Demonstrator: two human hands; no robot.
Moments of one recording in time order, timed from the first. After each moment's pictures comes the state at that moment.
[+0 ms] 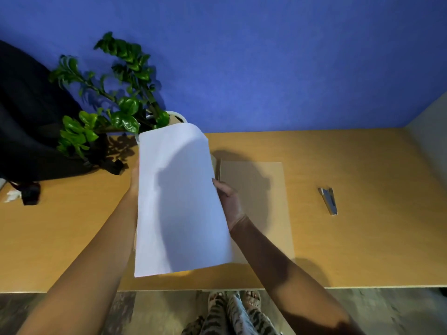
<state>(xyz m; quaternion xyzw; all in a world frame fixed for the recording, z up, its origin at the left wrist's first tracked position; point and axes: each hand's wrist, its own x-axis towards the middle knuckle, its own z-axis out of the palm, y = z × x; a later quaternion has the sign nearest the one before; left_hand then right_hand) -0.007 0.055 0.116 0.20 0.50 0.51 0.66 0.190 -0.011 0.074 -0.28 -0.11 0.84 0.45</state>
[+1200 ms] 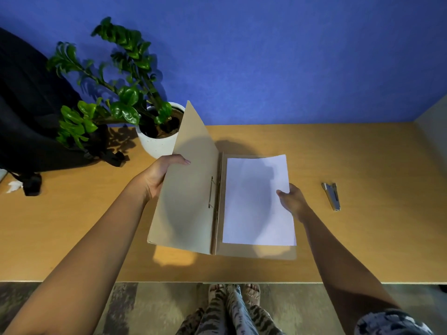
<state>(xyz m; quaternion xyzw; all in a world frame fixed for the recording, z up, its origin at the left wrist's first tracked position) 0.004 0.056 0.126 0.34 0.53 0.26 0.73 0.366 0.007 -0.019 -0.74 -0.31 0.51 0.31</state>
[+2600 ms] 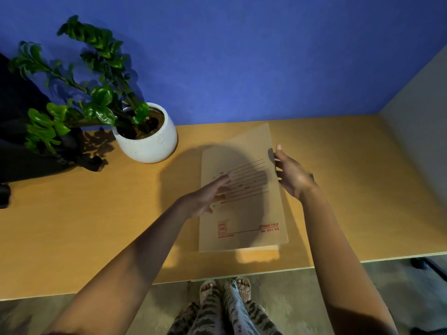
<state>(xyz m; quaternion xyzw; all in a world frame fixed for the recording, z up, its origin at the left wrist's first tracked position) 0.129 0.016 0.063 0.44 0.51 0.04 0.73 0.372 0.002 0.098 -0.63 -0.31 0.60 0.38</state>
